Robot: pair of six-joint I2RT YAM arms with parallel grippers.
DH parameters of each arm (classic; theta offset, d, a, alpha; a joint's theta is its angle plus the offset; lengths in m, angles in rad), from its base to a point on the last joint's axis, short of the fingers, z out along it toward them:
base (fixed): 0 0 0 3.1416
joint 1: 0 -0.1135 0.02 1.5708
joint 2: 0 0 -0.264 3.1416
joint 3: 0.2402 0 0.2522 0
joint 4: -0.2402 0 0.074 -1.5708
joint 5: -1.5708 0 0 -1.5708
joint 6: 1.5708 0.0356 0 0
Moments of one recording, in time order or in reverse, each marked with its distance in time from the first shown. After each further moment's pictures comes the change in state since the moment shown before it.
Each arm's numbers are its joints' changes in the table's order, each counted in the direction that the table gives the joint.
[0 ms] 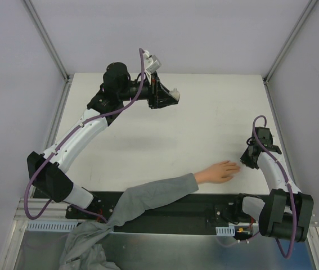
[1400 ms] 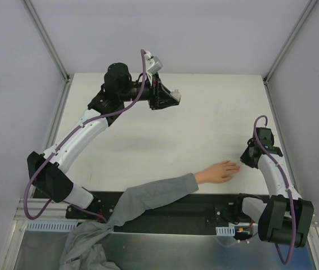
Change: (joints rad) left arm 0.013 0.000 0.002 -0.007 0.000 0.022; right arm 0.000 -0.051 0.000 -0.006 0.035 -0.002
